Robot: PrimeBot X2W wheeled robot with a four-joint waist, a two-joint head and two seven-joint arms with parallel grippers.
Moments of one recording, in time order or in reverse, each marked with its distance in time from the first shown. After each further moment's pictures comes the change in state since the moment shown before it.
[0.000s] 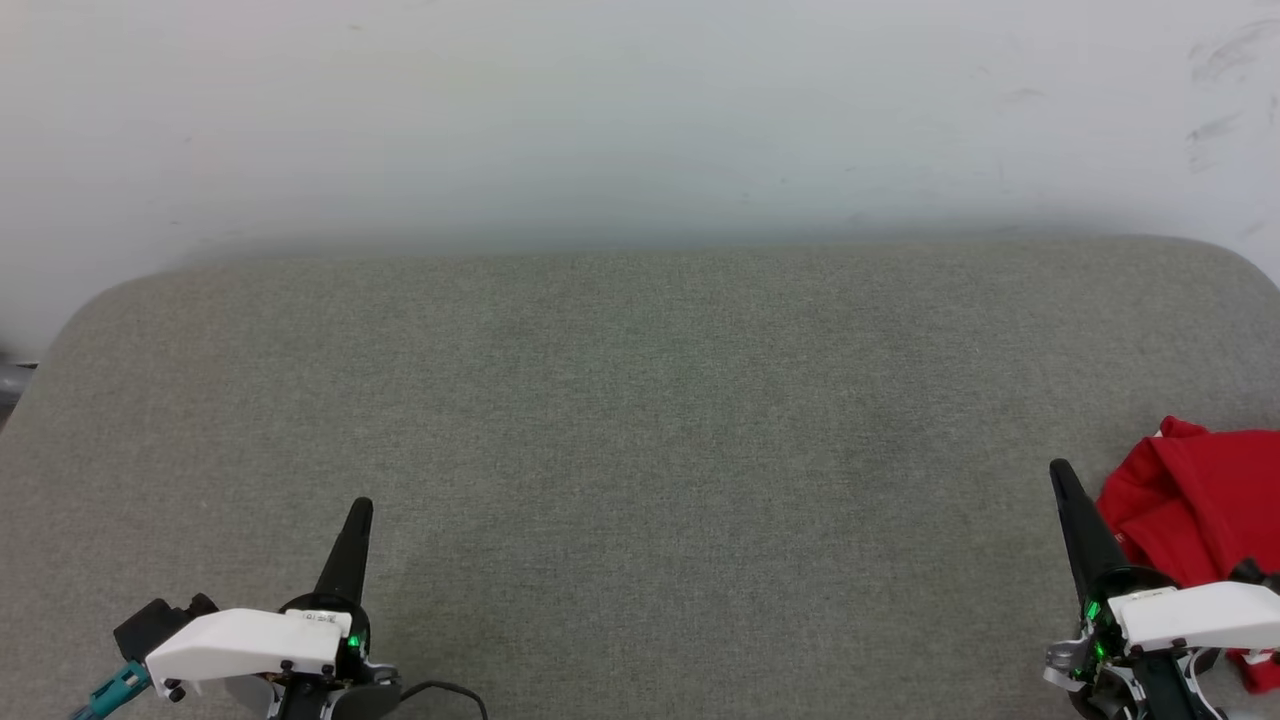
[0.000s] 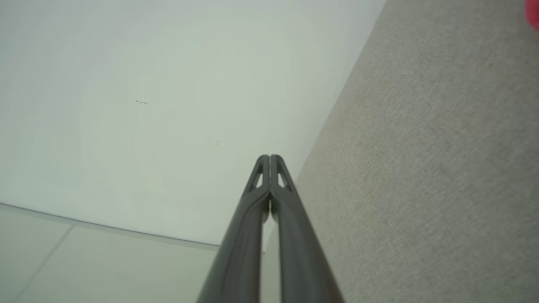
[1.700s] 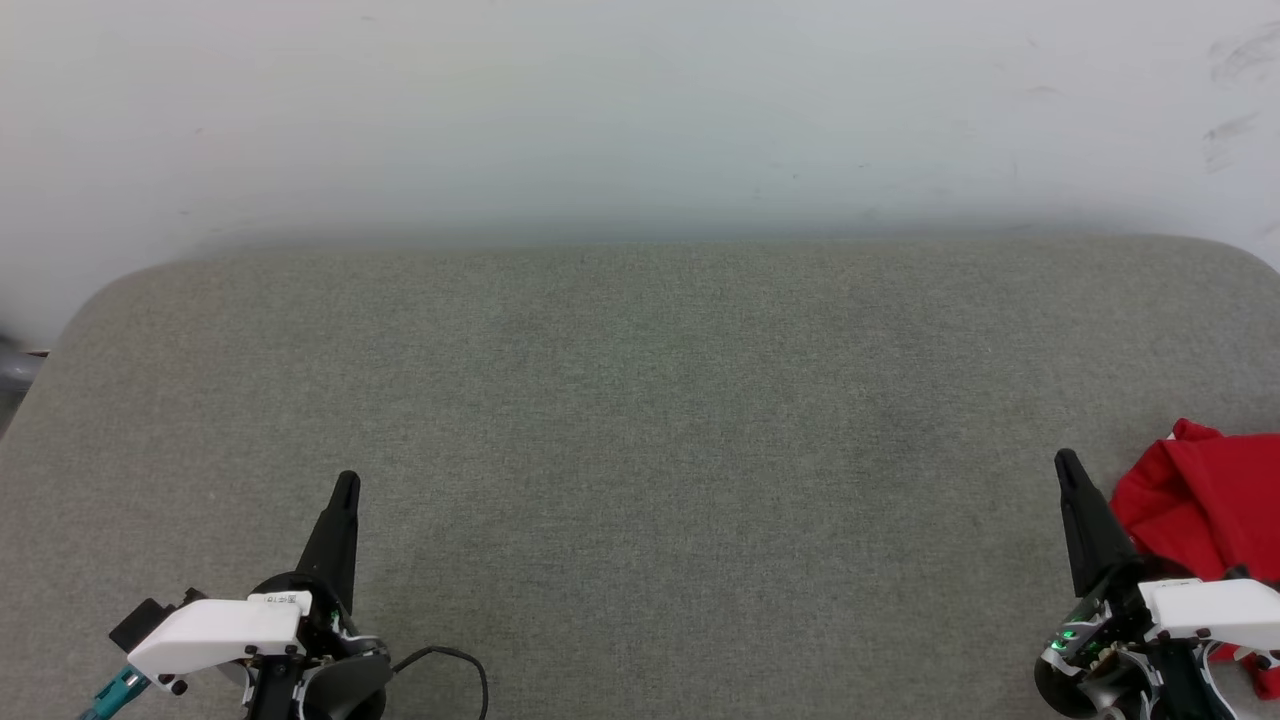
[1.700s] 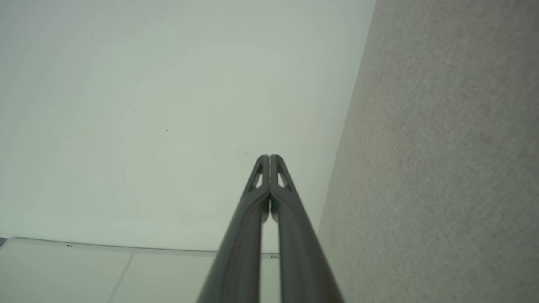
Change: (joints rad) left arm -0.039 -0.015 0.041 0.017 -0.232 -0.032 0.062; right arm -0.030 0.007 -0.015 0.042 0.243 0.000 0.024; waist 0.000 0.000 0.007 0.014
